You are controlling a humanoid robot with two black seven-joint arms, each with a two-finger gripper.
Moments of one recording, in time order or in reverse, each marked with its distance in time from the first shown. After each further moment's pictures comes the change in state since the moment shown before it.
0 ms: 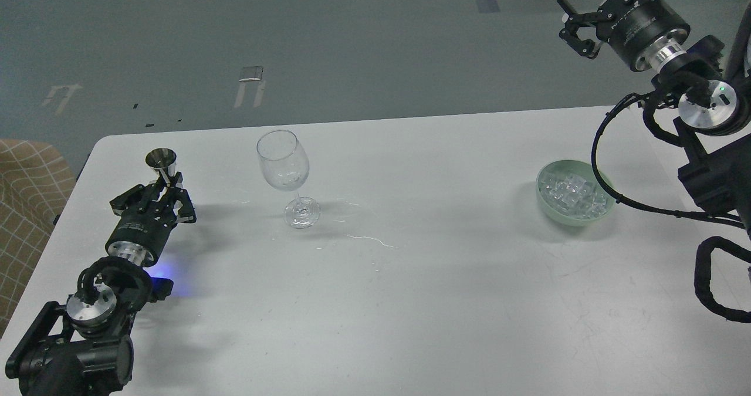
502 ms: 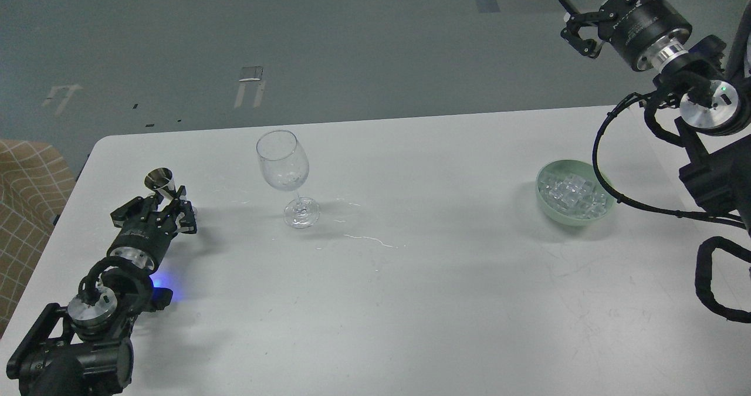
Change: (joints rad) left arm -0.002 -0.004 0.004 0.058 0.001 0.061 -0.005; right arm -0.001 0.002 0.000 0.000 0.000 0.000 0.001
